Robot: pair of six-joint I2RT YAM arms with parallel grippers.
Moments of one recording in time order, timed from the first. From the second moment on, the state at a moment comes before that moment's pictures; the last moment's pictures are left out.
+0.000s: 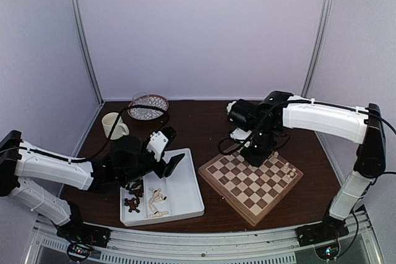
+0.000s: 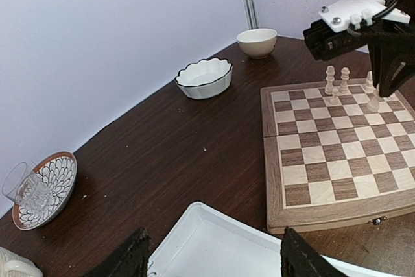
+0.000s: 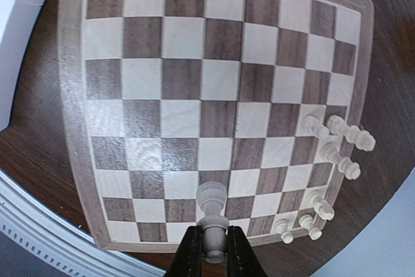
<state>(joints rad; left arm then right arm) -1.03 1.33 0.55 0.52 -0.31 0.15 0.89 1.71 1.47 -1.22 0.16 0.12</state>
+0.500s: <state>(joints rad) -1.03 1.33 0.55 0.52 -0.29 0.15 0.65 1.54 1.37 -1.24 0.20 0.14</state>
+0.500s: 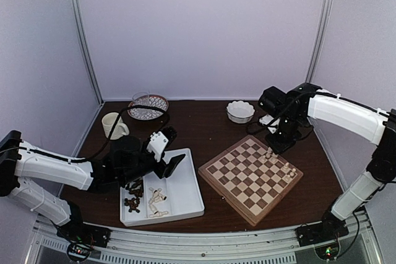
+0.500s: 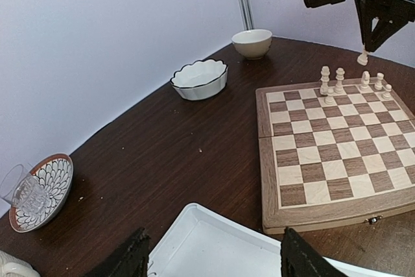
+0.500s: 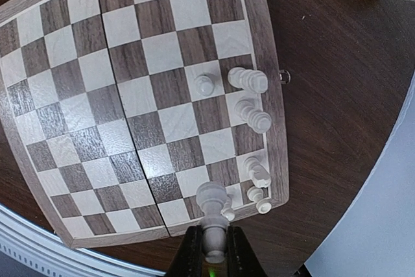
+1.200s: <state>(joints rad) -1.03 1.32 0.55 0.52 -0.28 0.15 0.53 1.64 1.35 -1.23 0.20 0.14</state>
